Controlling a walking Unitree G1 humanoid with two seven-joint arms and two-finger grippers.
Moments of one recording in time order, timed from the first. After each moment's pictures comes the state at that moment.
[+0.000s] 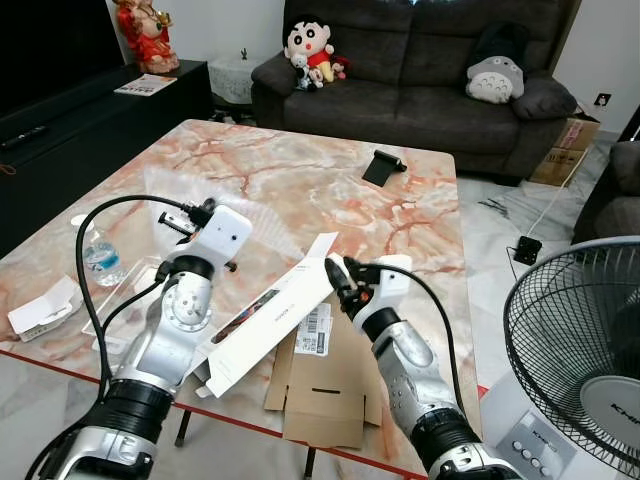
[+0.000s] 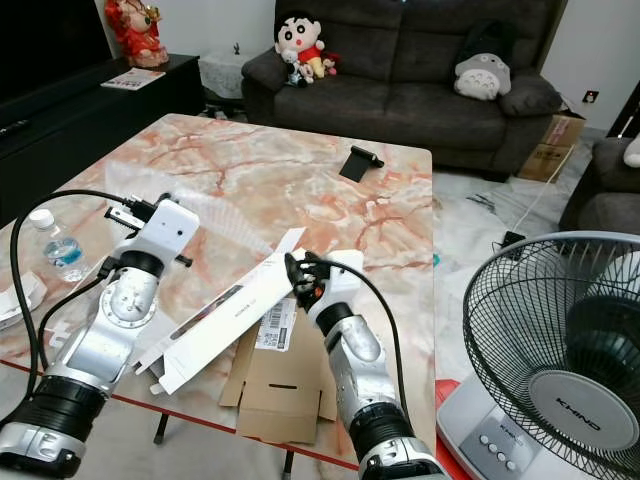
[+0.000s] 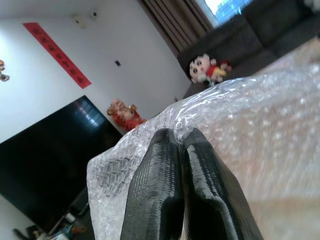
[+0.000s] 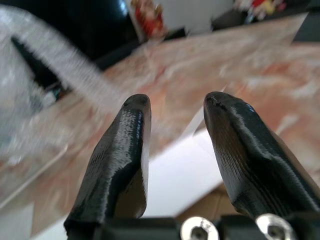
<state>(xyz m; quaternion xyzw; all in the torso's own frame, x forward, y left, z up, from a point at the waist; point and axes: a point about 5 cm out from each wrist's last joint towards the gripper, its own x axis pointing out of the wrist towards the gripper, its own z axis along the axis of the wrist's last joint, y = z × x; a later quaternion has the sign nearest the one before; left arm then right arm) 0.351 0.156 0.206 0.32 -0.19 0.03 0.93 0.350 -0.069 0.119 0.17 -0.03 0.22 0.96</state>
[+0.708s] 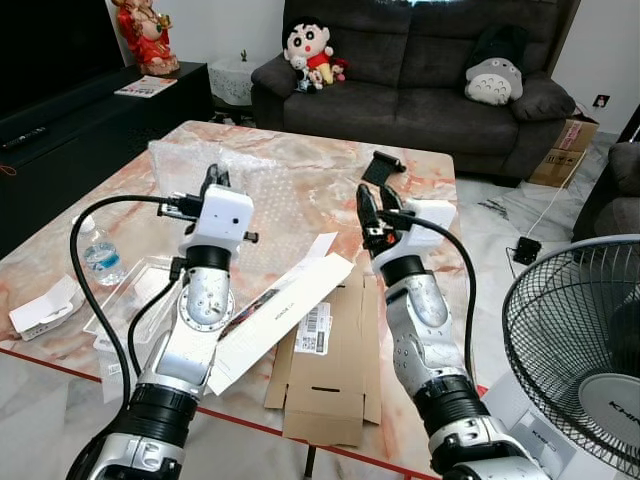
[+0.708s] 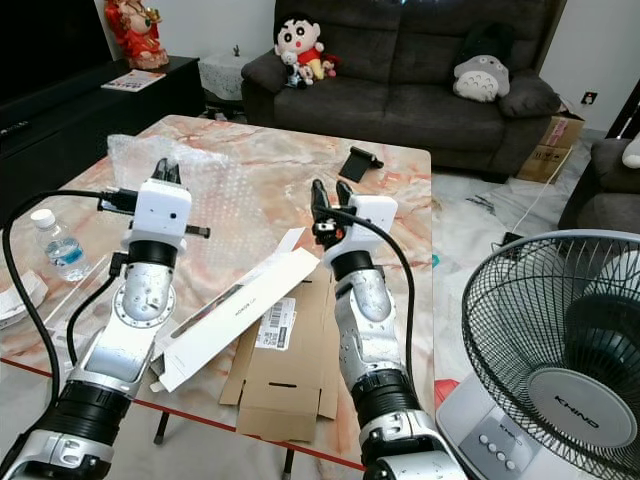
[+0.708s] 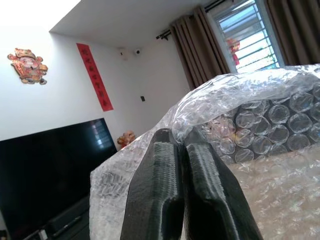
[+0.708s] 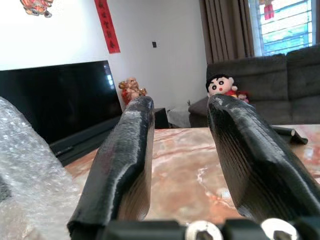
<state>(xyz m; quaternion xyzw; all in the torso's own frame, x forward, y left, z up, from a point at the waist) 0.336 0.137 0.231 0.20 -0.30 0.07 0.93 0.364 -0.081 0.193 0.13 -0.19 0.15 0.96</state>
